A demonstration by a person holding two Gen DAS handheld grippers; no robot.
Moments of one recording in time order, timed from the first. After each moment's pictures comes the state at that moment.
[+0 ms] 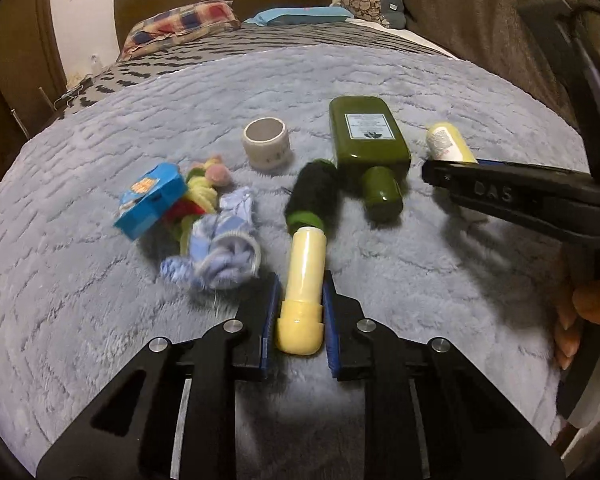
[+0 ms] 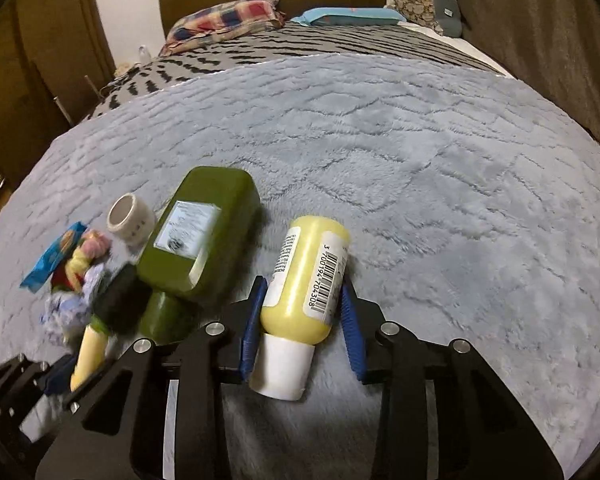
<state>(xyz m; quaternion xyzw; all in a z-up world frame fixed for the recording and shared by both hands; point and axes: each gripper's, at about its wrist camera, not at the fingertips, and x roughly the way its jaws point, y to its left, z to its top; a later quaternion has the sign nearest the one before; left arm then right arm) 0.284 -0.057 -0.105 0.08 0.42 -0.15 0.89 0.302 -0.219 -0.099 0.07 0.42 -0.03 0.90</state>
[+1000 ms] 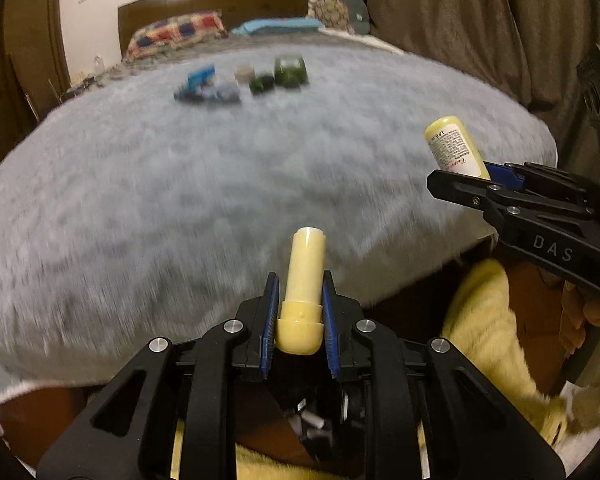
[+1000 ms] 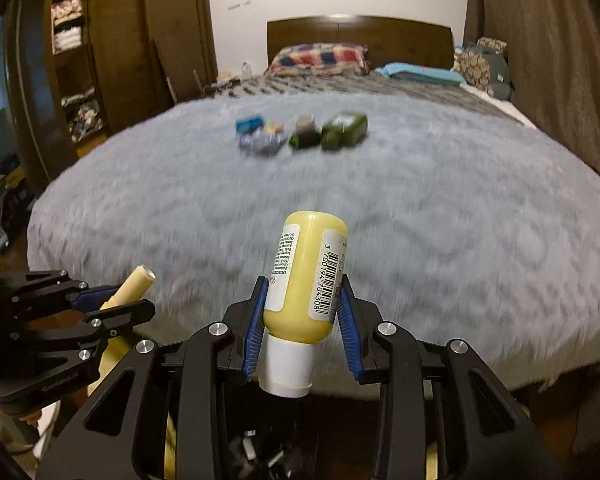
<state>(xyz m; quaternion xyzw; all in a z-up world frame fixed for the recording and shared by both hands) 0.031 -0.012 -0.113 0.07 0.41 -0.18 0.89 0.028 -0.164 -0.104 0.01 0.35 0.10 0.93</state>
